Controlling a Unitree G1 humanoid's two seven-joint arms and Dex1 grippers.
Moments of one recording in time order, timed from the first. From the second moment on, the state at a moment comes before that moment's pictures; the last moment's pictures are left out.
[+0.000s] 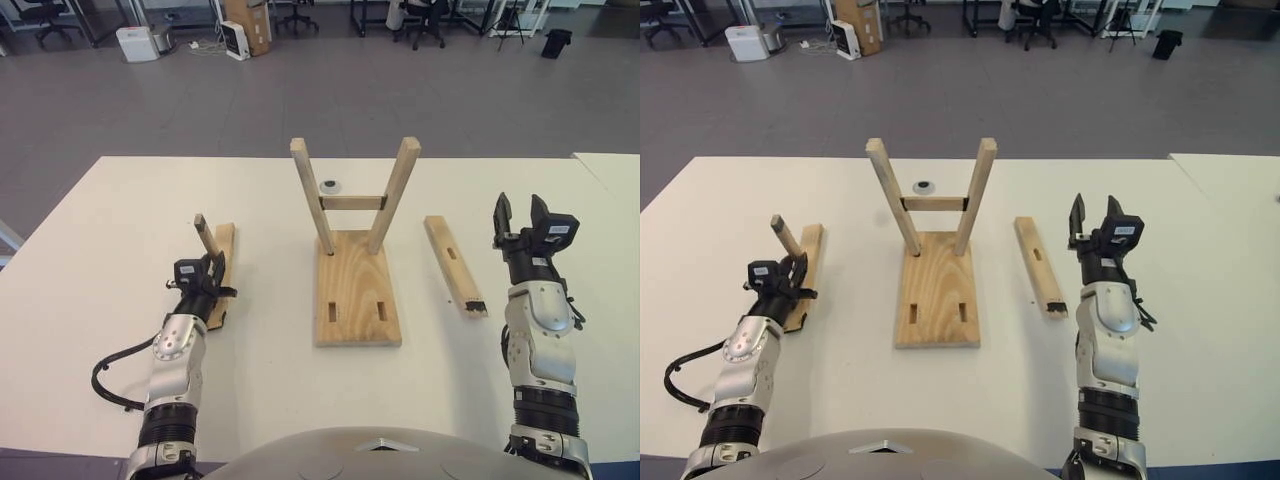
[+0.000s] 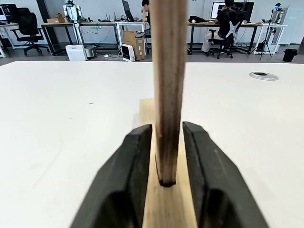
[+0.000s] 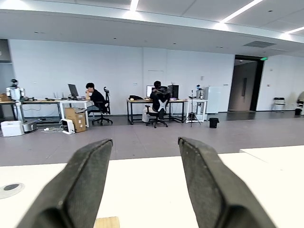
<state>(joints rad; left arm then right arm) 0.03 0.21 0.20 0.27 -0.19 -0.15 -0.24 -0.04 -0.19 -0.27 -0.06 0.20 -0.10 0.10</state>
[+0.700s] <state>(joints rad) 0.21 0.24 0.17 -0.34 -0.30 0.64 -0.15 0.08 -0.06 -0.18 -0.13 0.16 -0.12 0.05</state>
